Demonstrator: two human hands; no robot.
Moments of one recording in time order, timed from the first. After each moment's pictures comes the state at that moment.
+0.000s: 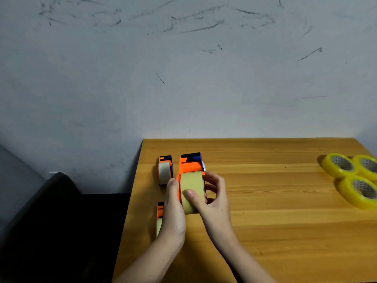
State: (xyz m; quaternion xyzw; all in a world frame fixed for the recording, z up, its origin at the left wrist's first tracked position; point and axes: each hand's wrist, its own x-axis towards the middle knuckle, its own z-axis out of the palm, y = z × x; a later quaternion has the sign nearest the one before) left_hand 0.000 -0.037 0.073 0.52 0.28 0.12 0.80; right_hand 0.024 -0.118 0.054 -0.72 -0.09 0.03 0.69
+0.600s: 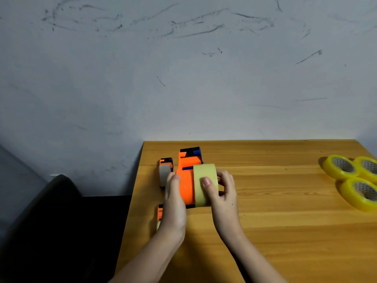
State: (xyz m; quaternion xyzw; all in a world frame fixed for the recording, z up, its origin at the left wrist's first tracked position) left_hand 0.006 -0.033 0.085 0.54 0.25 0.15 0.79; right_hand 0.040 -0.126 0.070 -0.72 -0.10 -0.01 0.69
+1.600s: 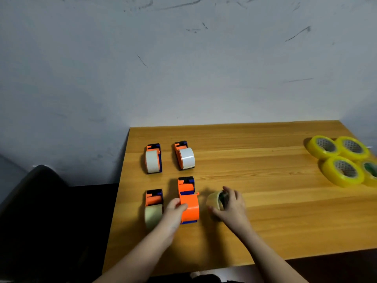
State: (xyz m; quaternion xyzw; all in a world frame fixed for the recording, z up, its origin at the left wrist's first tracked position) left_hand 0.007 -0.038 -0.078 0.61 0.37 -0.16 0.68; right_hand 0.060 -0.217 -0.055 -0.94 -0.02 0.12 0.33
